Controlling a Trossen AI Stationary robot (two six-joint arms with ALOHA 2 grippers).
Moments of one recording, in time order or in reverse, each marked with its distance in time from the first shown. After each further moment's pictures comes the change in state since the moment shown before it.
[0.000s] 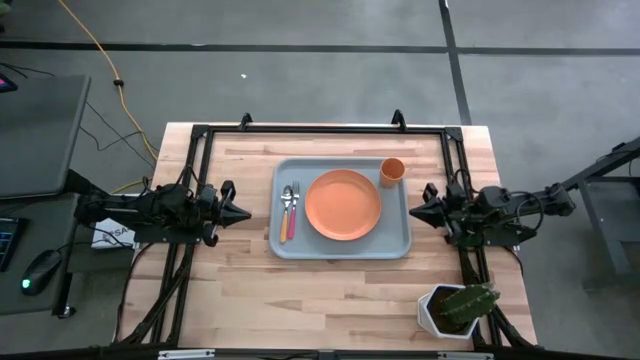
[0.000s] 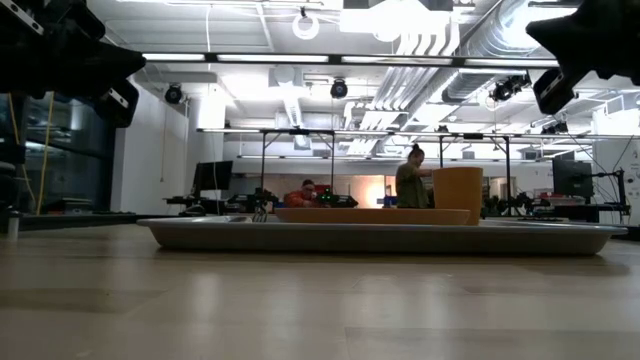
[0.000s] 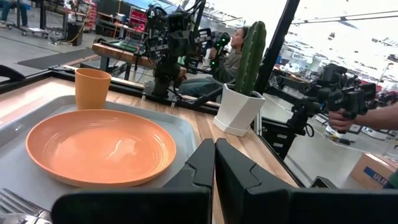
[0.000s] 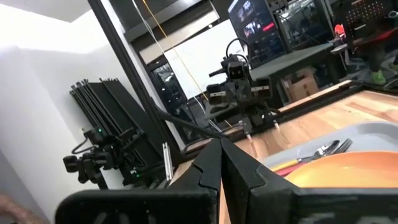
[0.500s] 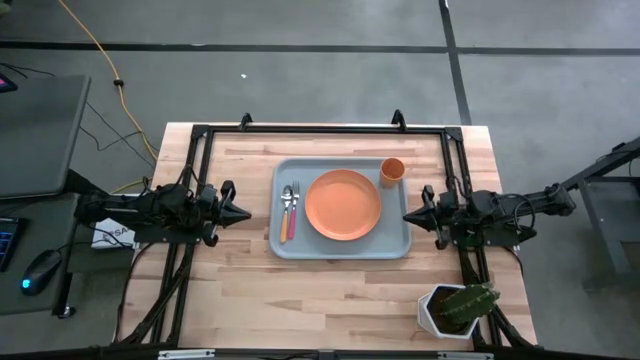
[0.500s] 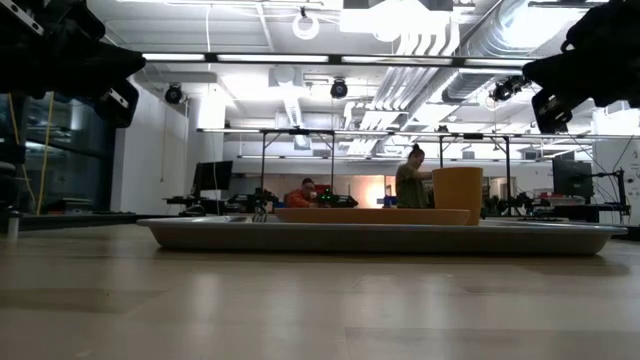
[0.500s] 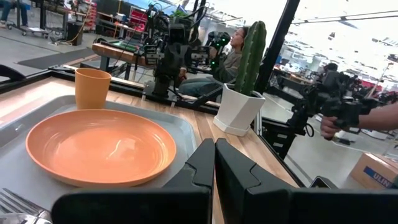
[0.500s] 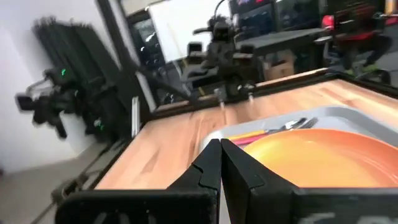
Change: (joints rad) left arm 0.000 0.000 0.000 0.000 0.000 0.000; right arm 0.000 0.001 -0.037 -0.113 0.021 -0.168
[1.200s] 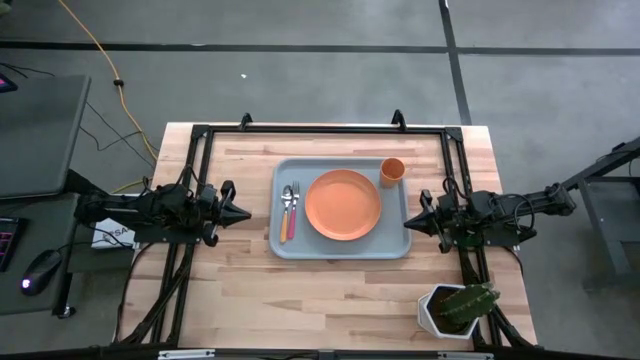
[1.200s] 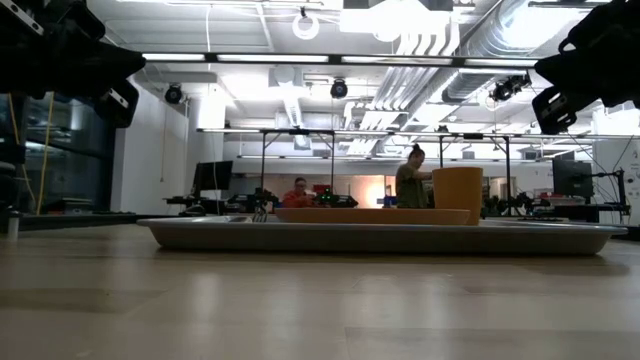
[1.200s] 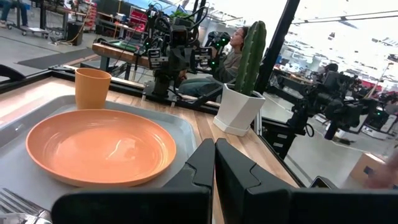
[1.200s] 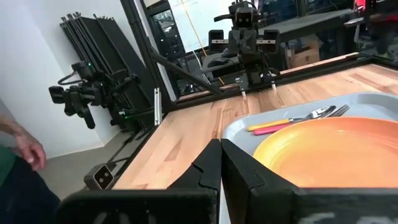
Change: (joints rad) left arm 0.000 0.000 0.000 0.000 0.000 0.000; right arm 0.000 0.012 0.000 -0.029 -0.112 0.033
